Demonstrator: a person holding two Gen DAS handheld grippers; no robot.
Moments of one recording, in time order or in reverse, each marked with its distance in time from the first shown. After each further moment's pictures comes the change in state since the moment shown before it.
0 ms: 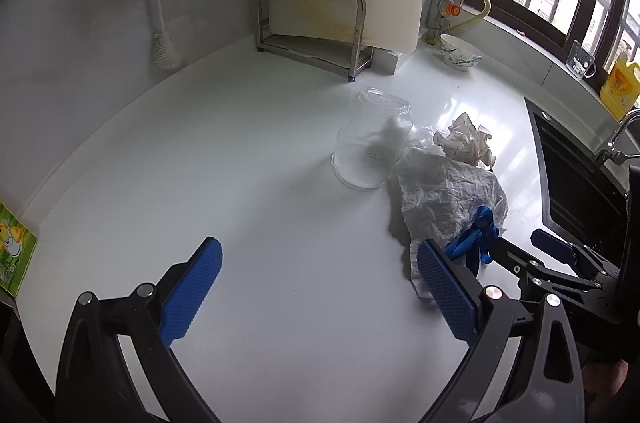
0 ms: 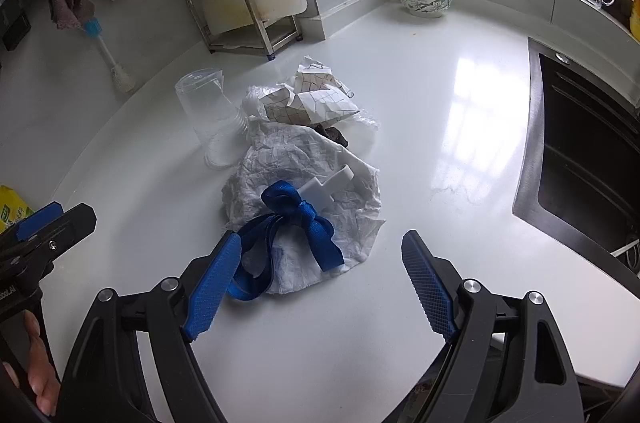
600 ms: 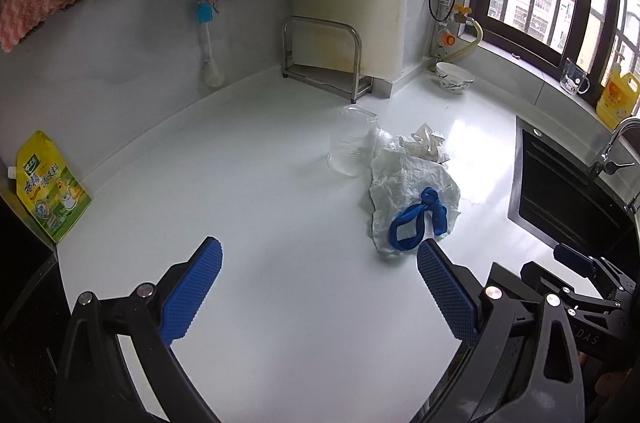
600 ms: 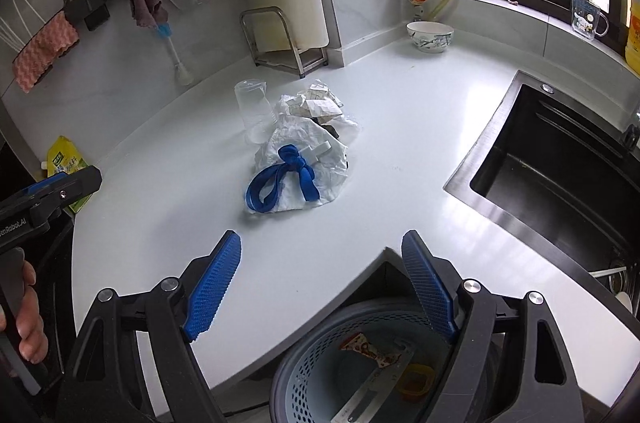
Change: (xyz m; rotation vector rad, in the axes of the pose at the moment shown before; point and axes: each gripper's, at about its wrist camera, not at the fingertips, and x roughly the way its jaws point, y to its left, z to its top) left arm -0.102 -0.038 -0.040 -0.050 -0.095 0.108; right arm -0.113 -0.044 -0.047 -0.111 -0.074 0.116
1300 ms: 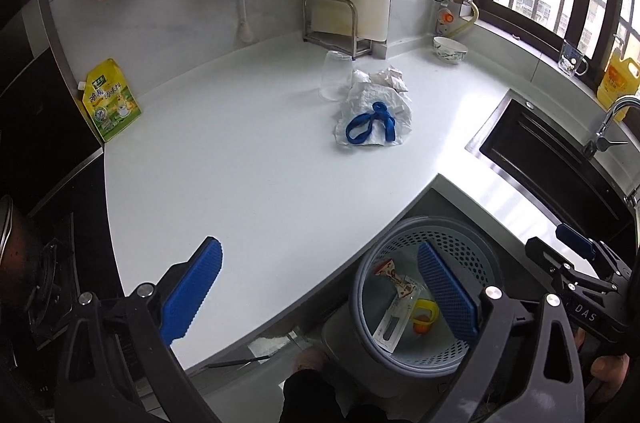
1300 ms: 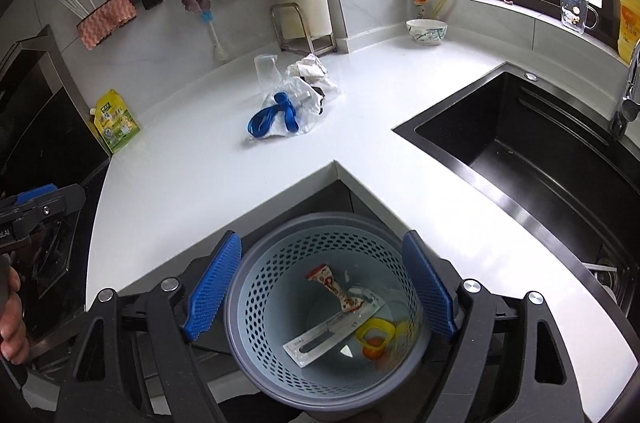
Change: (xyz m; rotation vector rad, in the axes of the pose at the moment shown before) left arm -0.125 -0.107 -0.116 -0.117 0.054 0.148; right arm -0.109 -0.092 -0.087 -0.122 -0.020 0.131
